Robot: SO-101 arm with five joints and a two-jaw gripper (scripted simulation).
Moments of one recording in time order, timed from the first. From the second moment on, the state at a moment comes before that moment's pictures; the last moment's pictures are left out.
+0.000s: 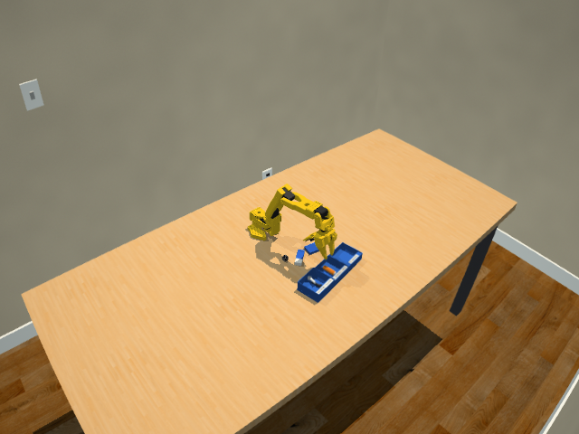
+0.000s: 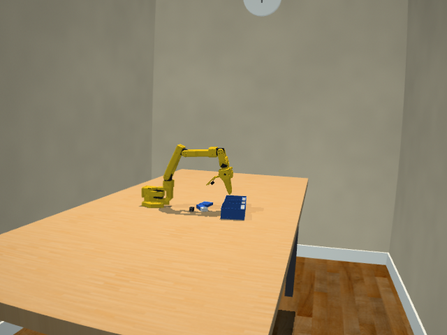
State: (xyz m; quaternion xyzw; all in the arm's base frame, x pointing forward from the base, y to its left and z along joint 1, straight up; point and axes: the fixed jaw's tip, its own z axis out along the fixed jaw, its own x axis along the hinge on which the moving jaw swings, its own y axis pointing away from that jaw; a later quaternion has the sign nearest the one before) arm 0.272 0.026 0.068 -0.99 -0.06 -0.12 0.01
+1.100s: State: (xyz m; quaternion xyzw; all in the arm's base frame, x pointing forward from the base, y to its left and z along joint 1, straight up) arm 0.268 0.017 0.074 -0.99 0.02 -0.12 0.01
